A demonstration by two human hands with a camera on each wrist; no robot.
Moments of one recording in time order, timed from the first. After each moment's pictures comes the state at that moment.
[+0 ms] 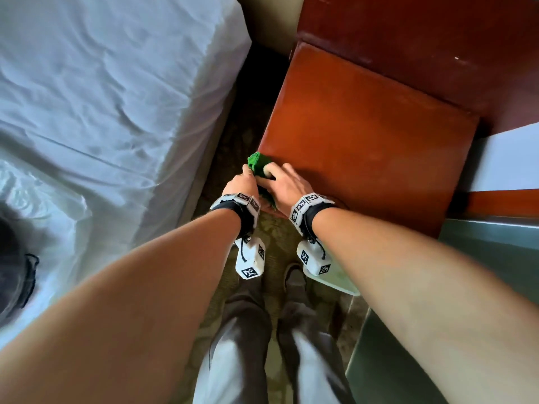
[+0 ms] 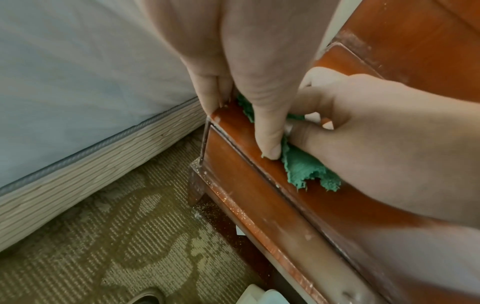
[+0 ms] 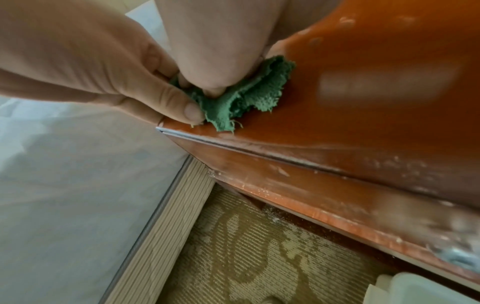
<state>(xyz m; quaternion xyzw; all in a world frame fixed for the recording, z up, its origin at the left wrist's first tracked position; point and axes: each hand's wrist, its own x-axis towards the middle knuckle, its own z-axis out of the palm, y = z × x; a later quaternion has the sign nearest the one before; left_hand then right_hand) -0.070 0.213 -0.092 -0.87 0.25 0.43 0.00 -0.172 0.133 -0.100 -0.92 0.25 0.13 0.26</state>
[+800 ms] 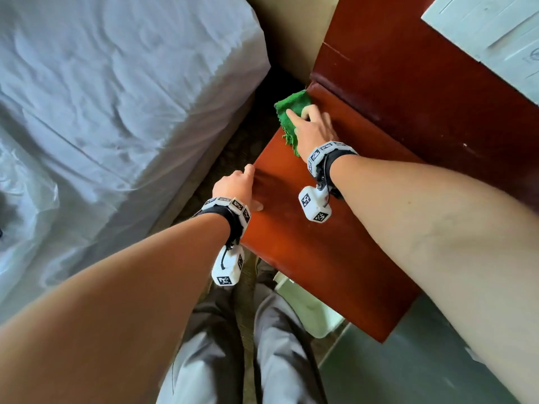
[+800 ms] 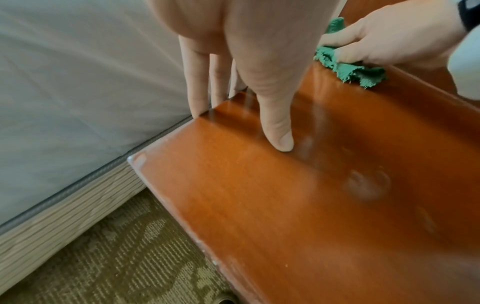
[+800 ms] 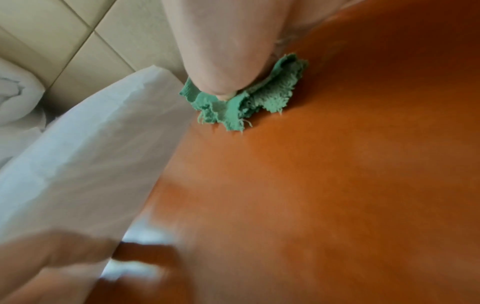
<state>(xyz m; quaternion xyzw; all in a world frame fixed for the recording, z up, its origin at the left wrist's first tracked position) -0.054 0.139 -0.077 -0.89 0.25 0.39 0.04 -0.080 -0.063 -0.109 -0.95 0.24 0.10 0.16</state>
